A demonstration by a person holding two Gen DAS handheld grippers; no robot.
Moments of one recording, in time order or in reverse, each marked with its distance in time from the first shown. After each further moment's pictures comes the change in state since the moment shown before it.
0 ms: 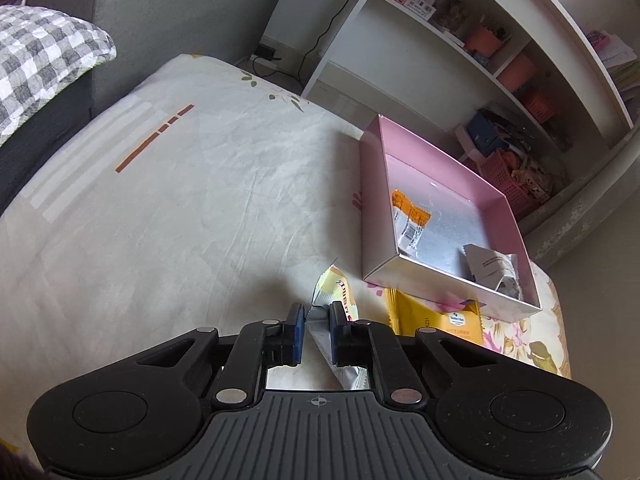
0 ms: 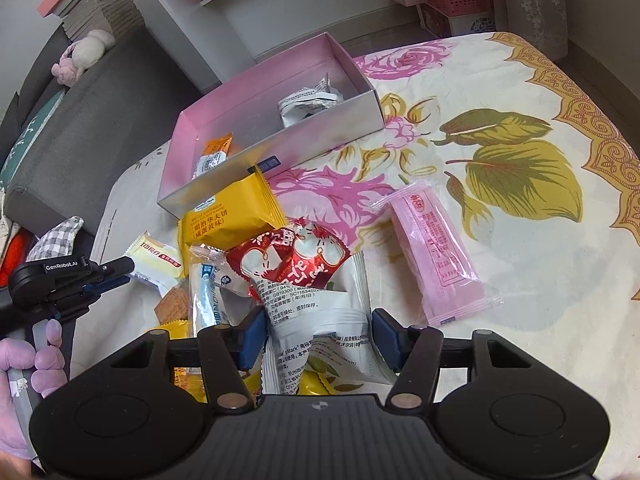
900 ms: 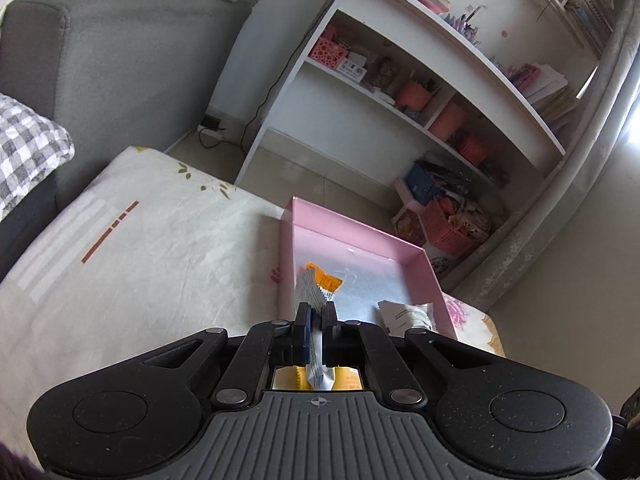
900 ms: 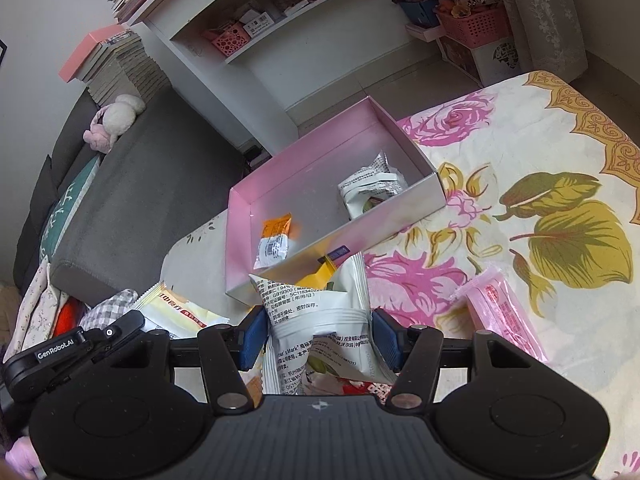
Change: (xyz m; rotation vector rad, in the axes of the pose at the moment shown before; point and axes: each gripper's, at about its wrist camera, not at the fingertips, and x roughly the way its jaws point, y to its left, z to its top) left arm -0.060 -0.048 0.014 0.090 -0.188 -0.128; right arm -0.008 0.028 0.048 0.095 -0.127 0.137
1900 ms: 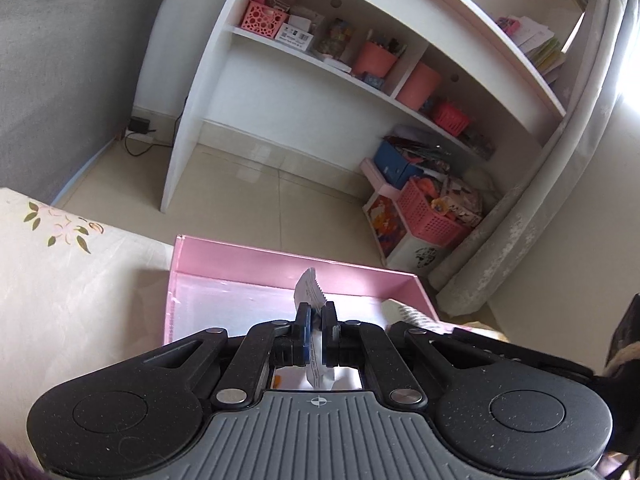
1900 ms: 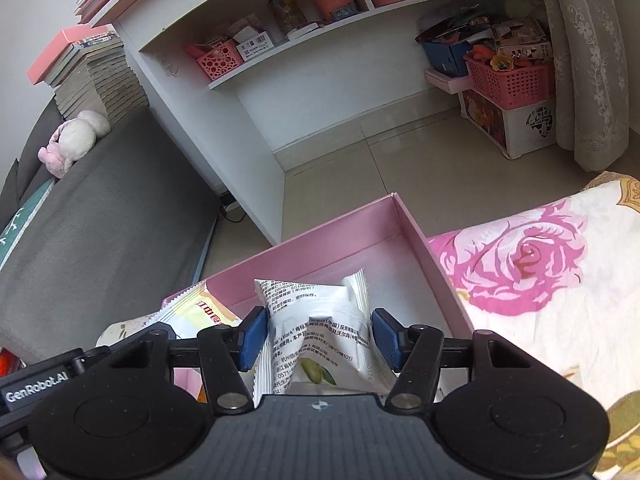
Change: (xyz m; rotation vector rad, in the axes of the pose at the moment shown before) left arm 0.176 -0.051 0.042 0.122 0.047 -0.068; right arm 0.138 0.001 0.116 -0.134 -0.115 -0.068
